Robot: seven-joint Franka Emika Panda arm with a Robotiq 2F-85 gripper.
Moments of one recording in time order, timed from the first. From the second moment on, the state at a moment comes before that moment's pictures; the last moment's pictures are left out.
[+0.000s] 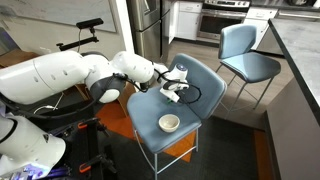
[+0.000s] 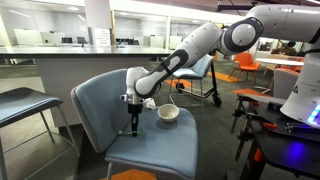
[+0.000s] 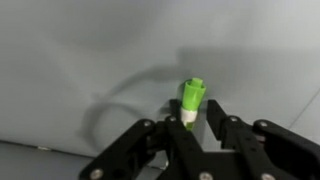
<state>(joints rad) 0.08 1.46 0.17 -0.89 0.01 2.33 -0.41</state>
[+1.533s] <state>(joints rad) 0.06 0.92 -0.02 -1.50 -0.12 2.20 -0.32</state>
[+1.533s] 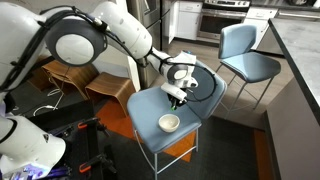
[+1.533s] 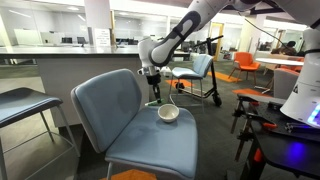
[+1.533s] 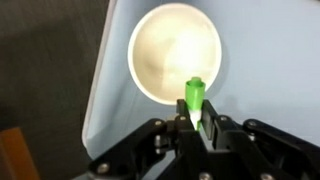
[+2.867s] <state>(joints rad) 0.06 0.85 -0.06 -1.75 -0.27 2.20 -0.14</state>
